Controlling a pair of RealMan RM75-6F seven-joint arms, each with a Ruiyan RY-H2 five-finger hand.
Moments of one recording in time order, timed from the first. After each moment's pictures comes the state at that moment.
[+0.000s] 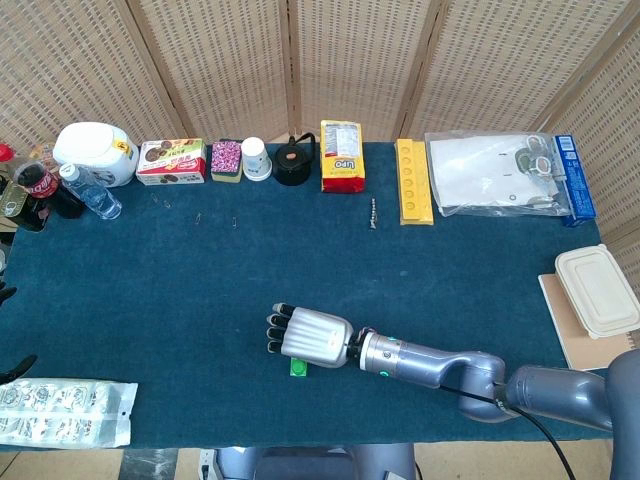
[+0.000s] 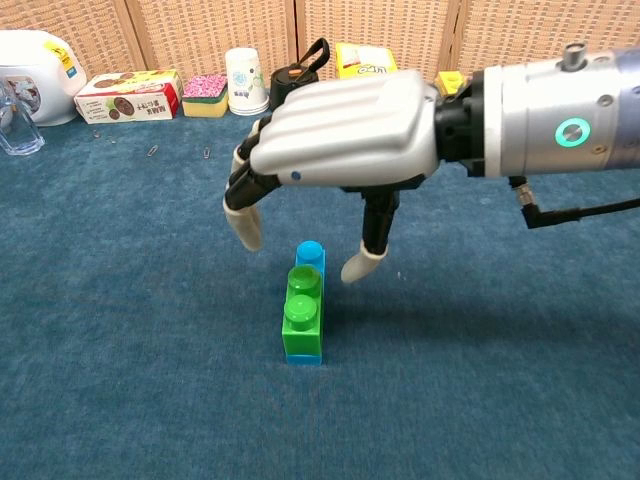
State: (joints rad) left arm -0.02 -0.84 -0.01 -1.85 1.50 1.51 0.03; right arm 1.05 -1.38 0.12 -1.60 -1.89 0.75 -0.06
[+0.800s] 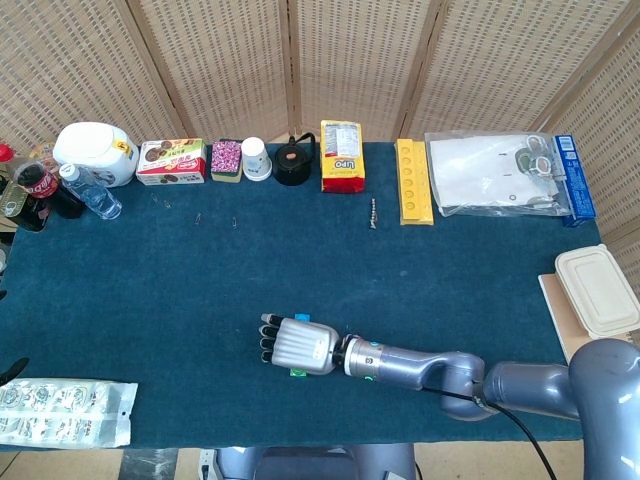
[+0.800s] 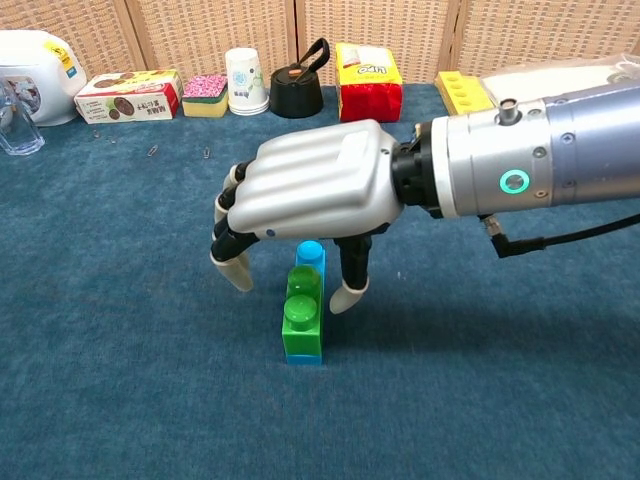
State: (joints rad) left arm 0.00 -0.85 -0.01 -1.82 1.50 1.53 0.02; right arm 1.13 -1.46 0.07 -1.56 -1.82 0.71 -0.15
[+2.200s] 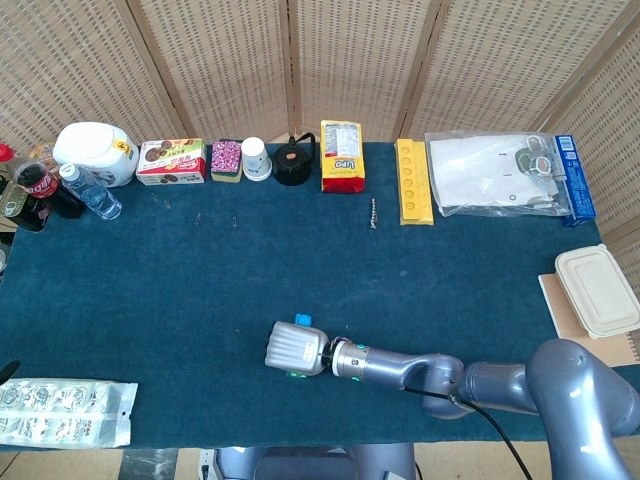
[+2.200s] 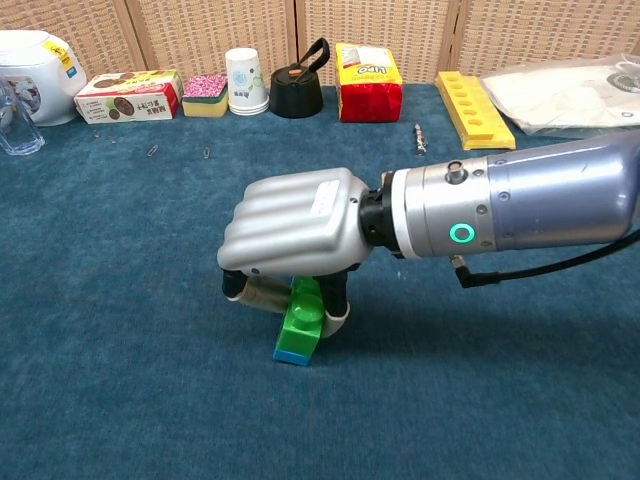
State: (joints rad) left arm 0.03 -0.86 -0.01 -1.79 1.50 1.57 0.01; right arm 1.16 -1.61 0.02 -1.41 -1.76 0.74 -0.18
